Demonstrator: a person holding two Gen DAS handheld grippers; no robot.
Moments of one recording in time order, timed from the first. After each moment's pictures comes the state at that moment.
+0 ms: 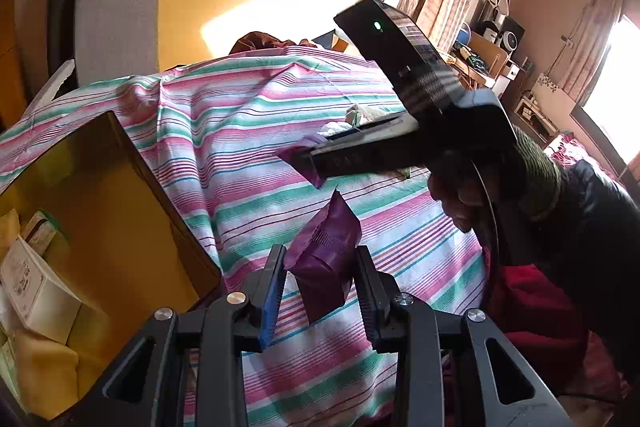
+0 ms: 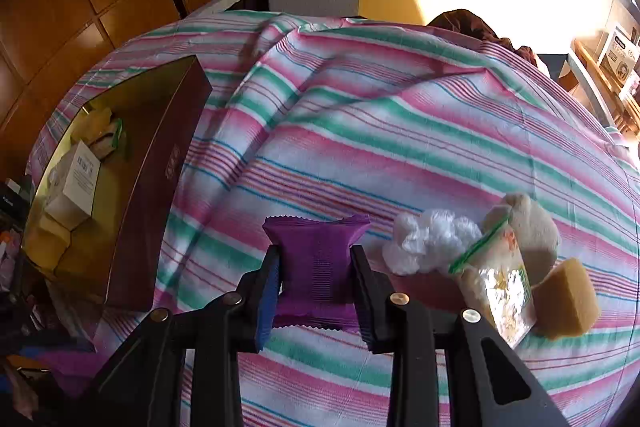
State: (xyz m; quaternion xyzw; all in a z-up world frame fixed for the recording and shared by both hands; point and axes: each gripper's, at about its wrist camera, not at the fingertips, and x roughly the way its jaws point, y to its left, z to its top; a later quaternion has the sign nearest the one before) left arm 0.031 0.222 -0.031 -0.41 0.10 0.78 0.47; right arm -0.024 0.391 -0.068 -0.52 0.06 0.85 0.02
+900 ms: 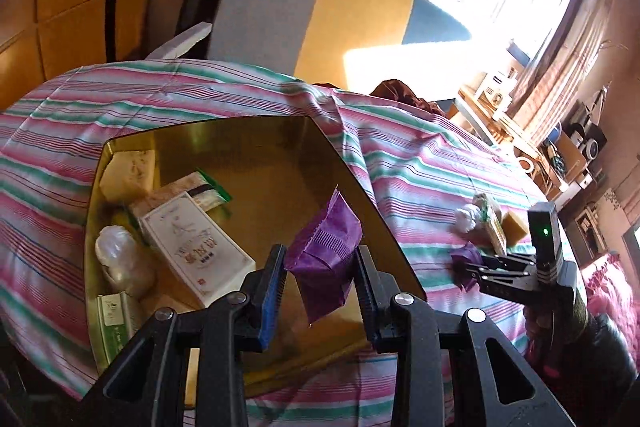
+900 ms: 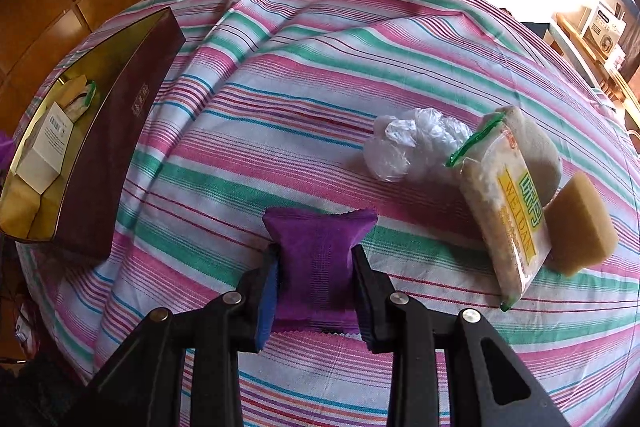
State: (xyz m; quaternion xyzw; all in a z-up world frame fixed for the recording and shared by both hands) left arm -0.068 0.084 -0.016 -0.43 -0.03 0.85 0.30; right arm 0.008 0.394 -0.103 -0.54 0.06 0.84 0.06
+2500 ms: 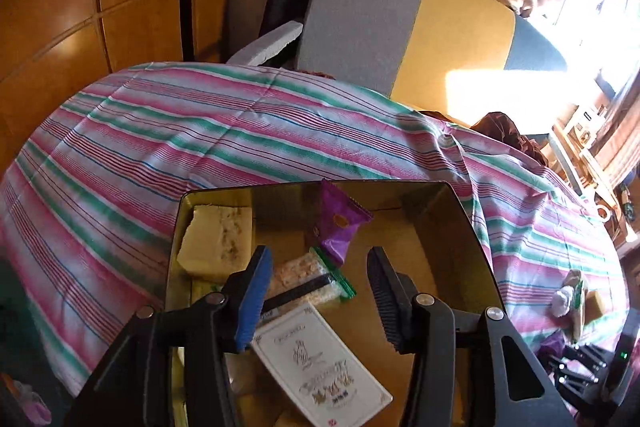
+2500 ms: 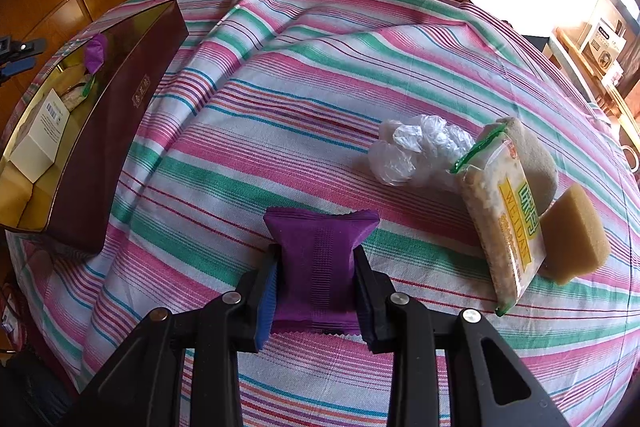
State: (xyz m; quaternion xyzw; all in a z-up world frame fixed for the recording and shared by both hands) left arm -0.168 0.065 -0.020 -0.43 -0.01 0.89 0.16; right arm 0.006 0.385 -0.102 -0.54 0.03 0.84 0.07
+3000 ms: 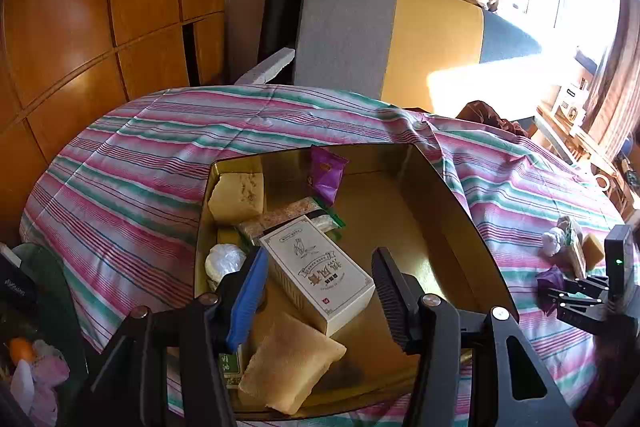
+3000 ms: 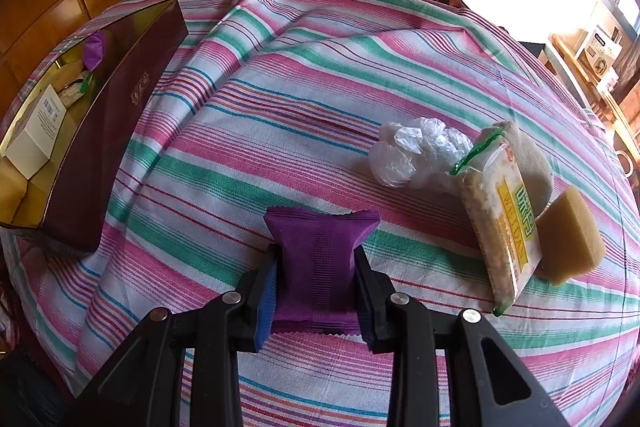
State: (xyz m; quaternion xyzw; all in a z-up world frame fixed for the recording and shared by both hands) left arm -0.066 0.051 -0.011 -0.38 0.03 0.91 0.16; right arm 0.008 0.382 -0.103 -0.53 0.02 0.84 0.07
